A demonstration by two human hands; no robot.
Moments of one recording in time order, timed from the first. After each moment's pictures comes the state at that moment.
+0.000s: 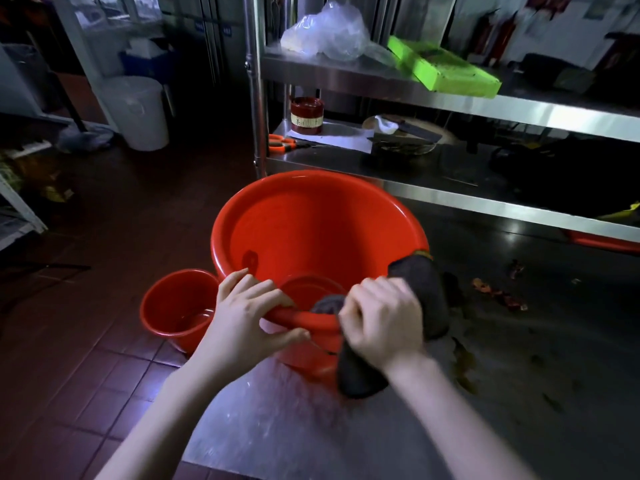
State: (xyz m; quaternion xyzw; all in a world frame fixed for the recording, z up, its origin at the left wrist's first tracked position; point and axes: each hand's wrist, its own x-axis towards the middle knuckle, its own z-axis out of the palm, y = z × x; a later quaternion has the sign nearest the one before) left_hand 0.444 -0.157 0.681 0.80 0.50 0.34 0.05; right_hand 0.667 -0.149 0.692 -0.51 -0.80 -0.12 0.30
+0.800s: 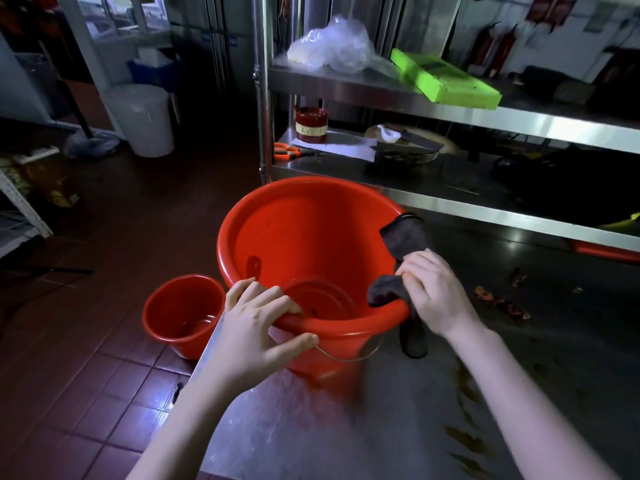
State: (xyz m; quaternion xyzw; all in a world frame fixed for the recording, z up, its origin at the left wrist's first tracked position) left_hand 0.448 -0.167 0.676 0.78 0.51 0.36 0.08; right_hand 0.743 -0.103 0.708 -0.57 -0.78 -0.01 0.27
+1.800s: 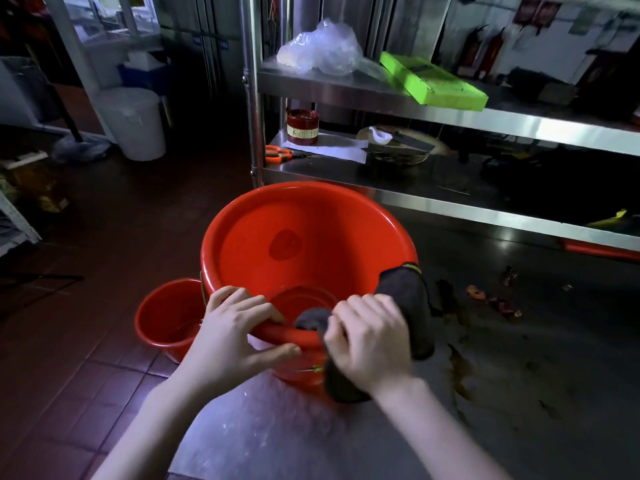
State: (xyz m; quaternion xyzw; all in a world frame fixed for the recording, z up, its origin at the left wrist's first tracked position) left_hand 0.435 -0.166 0.687 0.81 0.49 0.32 0.08; right_hand 0.654 -0.165 0.689 -0.51 -0.80 -0.12 0.31
